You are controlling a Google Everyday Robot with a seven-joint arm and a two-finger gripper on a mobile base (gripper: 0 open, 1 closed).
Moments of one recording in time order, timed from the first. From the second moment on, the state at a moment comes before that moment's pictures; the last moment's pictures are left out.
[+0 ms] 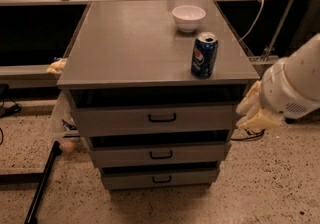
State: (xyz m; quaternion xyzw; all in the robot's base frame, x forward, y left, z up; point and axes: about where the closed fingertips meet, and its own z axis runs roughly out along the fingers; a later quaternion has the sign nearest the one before) arm 0.438 -0.201 0.872 -0.62 0.76 0.01 0.19
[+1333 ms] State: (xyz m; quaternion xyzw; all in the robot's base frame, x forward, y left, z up) arm 0.469 -0.189 0.782 -0.62 0.74 0.02 0.23
